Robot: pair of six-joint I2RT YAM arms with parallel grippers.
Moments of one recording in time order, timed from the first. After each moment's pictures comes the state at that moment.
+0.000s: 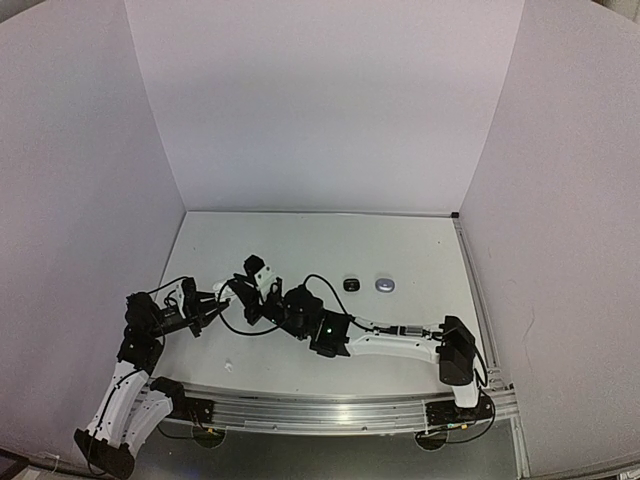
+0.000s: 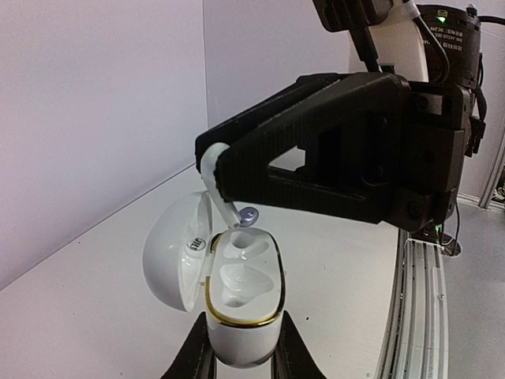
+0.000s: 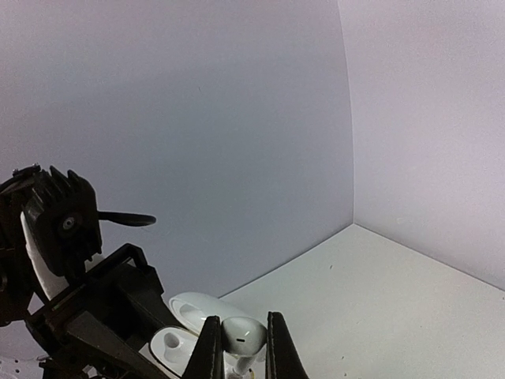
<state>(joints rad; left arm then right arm) -0.24 0.60 0.55 0.01 0.89 0.06 1.28 2.03 1.73 0.38 0.28 0.12</state>
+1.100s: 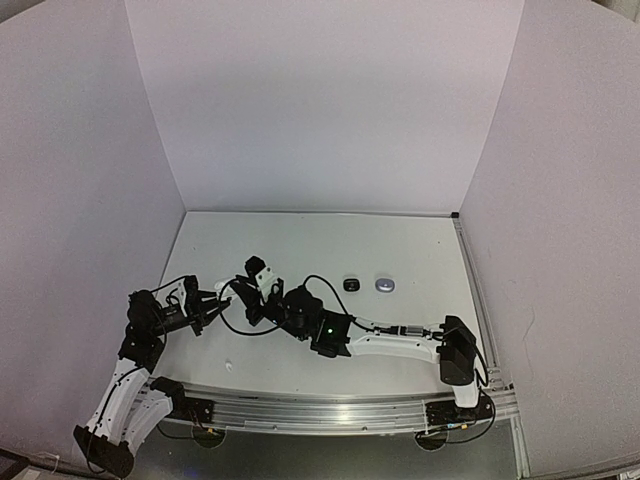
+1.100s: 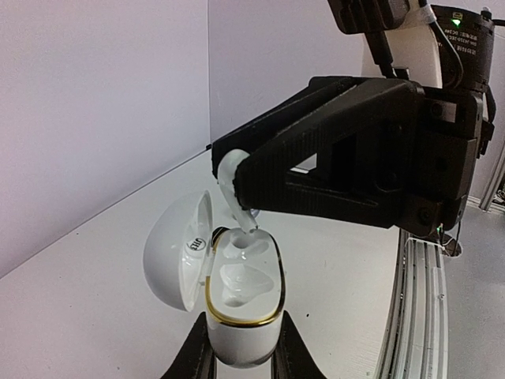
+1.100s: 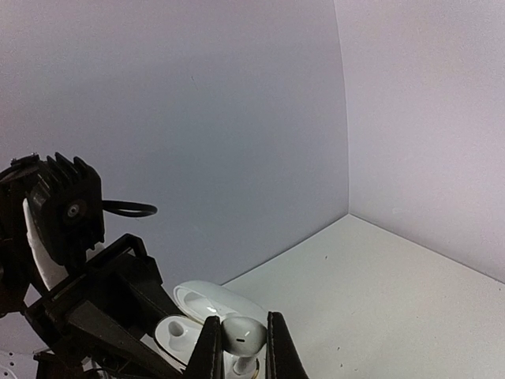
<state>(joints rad) -0.24 0.62 0.55 0.01 0.88 0.05 1.27 2.02 1.71 0.36 0.29 0.12</state>
